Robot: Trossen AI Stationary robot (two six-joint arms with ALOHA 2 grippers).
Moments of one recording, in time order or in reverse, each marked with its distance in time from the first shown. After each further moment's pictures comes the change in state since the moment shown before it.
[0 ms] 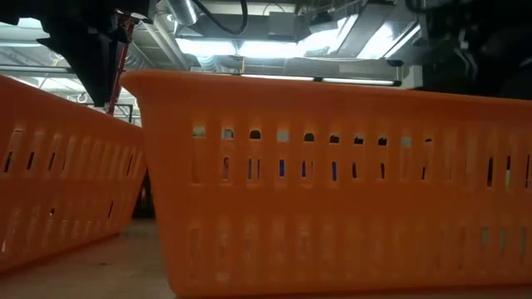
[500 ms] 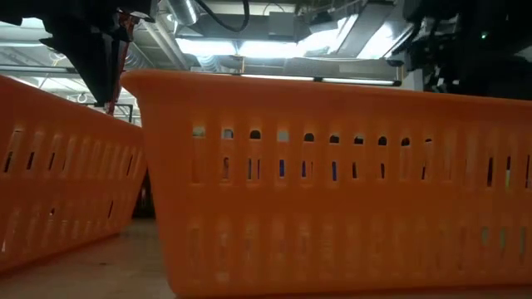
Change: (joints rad) left arm 0.001 0.000 0.000 0.014 -0.013 0.000; right arm -0.430 -0.357 -0.291 0.437 -0.195 -0.579
